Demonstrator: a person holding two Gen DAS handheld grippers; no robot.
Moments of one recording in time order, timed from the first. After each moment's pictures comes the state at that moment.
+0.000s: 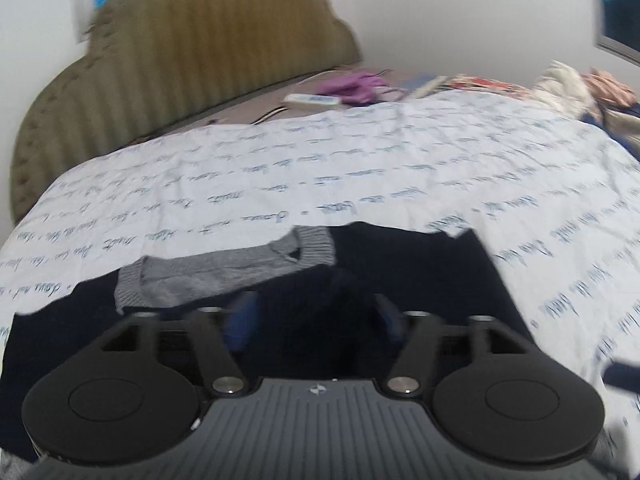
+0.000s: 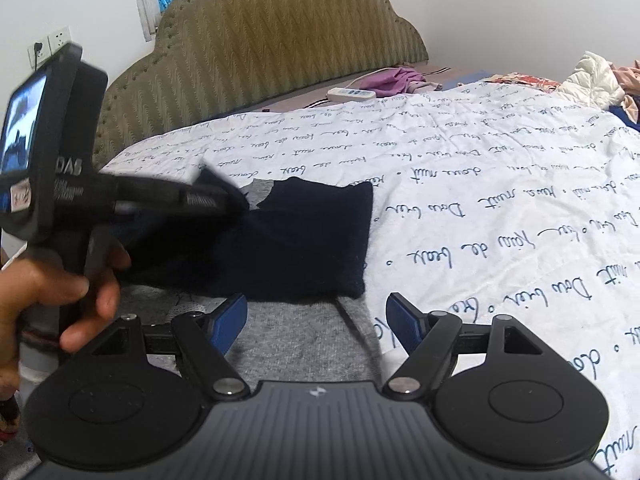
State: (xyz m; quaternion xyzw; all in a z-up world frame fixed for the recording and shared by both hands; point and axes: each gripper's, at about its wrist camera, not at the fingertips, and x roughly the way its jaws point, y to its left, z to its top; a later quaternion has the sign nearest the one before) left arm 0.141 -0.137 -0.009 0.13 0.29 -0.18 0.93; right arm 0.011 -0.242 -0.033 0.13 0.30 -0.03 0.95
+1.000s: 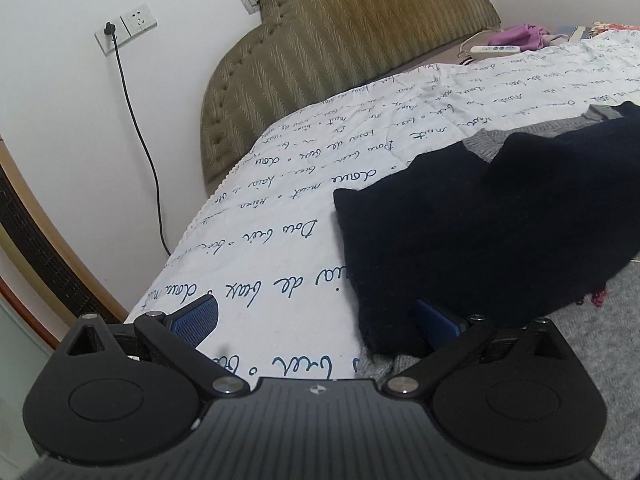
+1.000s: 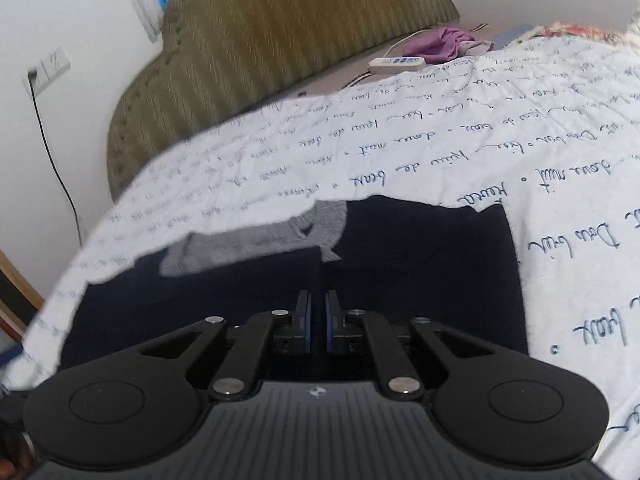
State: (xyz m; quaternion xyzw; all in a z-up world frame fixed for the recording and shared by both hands) left arm 0.130 0.092 -0.041 0.22 0.28 0.07 0.93; right arm 0.142 -0.210 -0.044 0.20 0.33 0.04 0.92
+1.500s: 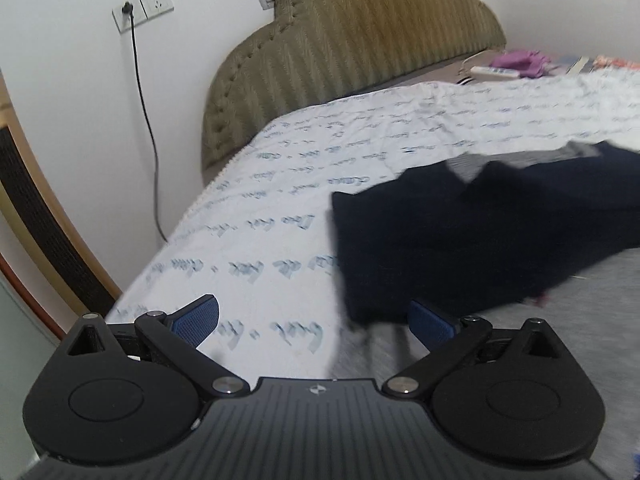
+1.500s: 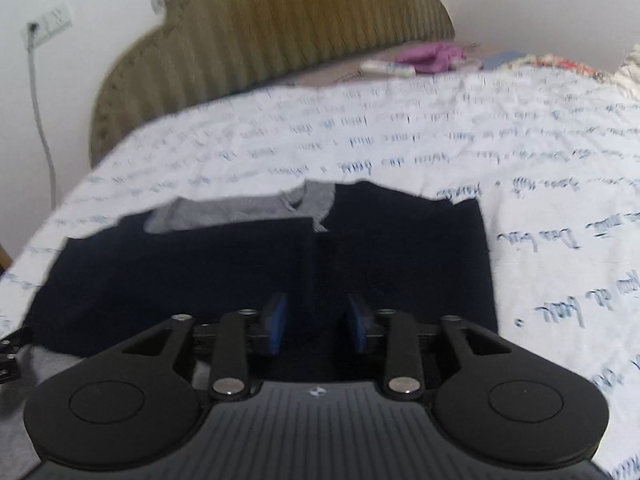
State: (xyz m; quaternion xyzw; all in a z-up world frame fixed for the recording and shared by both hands) left arm 0.085 0.094 -0.015 0.16 0.29 0.04 0.94; right arm 0.102 -0.191 -0.033 0.14 0.33 0.01 0.94
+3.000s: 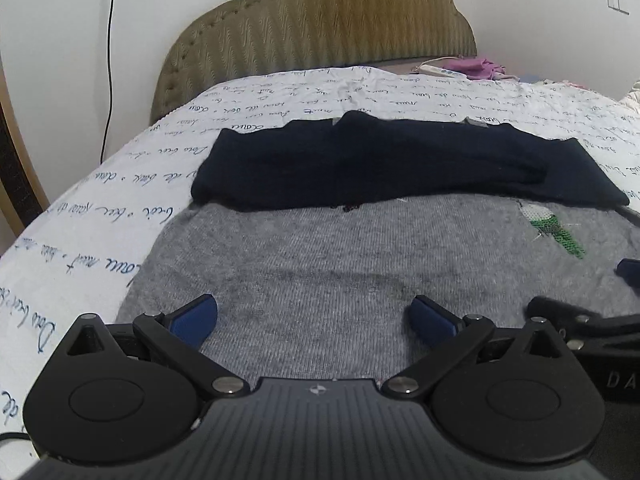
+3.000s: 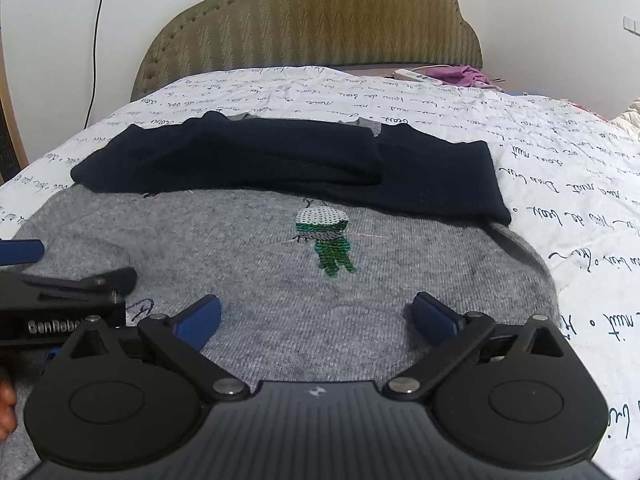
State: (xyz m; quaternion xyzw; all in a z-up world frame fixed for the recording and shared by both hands) left arm 0.011 0.022 -0.056 0.07 0.32 -0.01 0.95; right arm 0.001 -0.124 -0.070 0.03 0.32 0.02 0.95
